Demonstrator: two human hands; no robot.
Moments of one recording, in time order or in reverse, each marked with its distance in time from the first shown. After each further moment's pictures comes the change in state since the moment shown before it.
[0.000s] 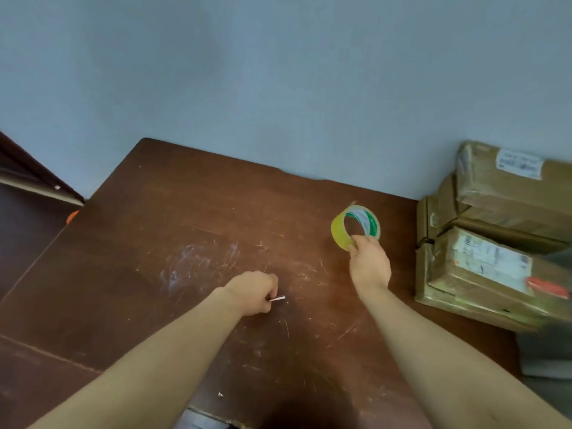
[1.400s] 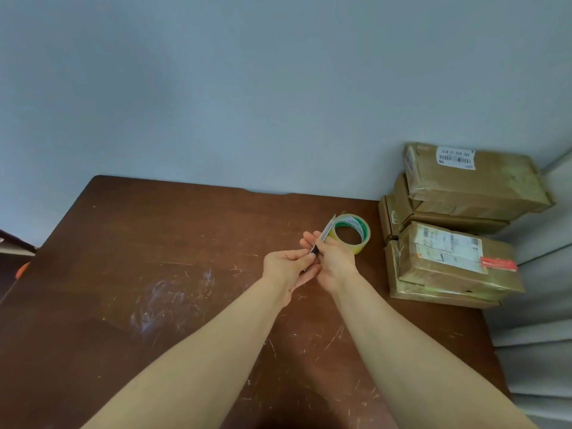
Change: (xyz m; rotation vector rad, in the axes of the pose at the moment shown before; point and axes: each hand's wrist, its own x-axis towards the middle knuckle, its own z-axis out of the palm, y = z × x) left_hand 0.032 0.107 -0.050 -1.835 0.169 -0.241; right_hand 0.005 -0.034 -0.020 1.673 -0.195 0.689
